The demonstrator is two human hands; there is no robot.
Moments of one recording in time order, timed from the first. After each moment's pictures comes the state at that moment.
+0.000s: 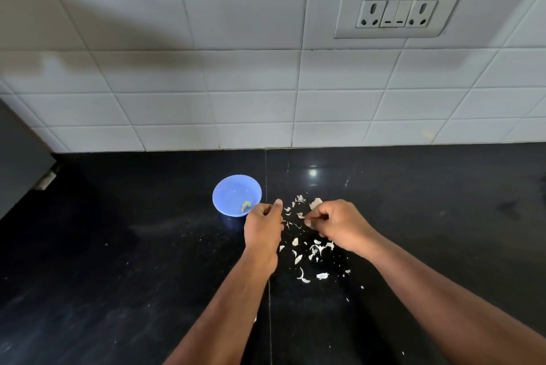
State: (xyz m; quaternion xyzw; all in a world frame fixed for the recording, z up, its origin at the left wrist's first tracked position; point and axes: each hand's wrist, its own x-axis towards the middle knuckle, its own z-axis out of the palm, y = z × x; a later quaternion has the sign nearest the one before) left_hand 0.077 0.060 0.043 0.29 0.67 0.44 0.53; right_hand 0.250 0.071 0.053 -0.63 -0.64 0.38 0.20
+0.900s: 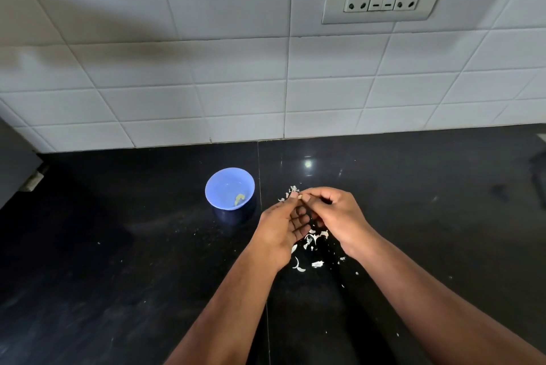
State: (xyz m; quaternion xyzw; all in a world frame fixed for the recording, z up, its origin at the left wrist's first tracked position) left_hand 0.099 0.050 0.046 0.18 0.50 0.43 0.73; right_hand 0.234 0.042 0.072 -0.60 -0.46 0.50 0.42
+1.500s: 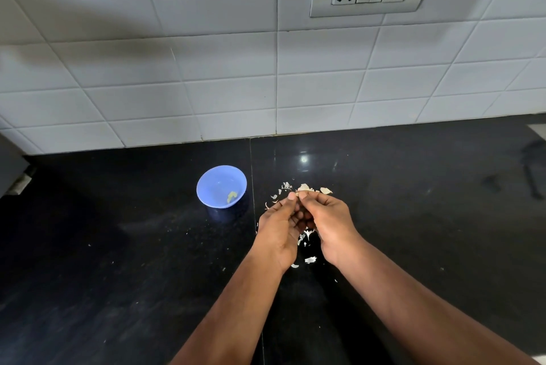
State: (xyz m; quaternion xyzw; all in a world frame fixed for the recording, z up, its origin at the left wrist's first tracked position) left_hand 0.120 0.041 0.042 0.12 0.45 0.49 0.73; right_hand 0.215 0.034 0.059 -0.60 -0.26 0.55 0.51
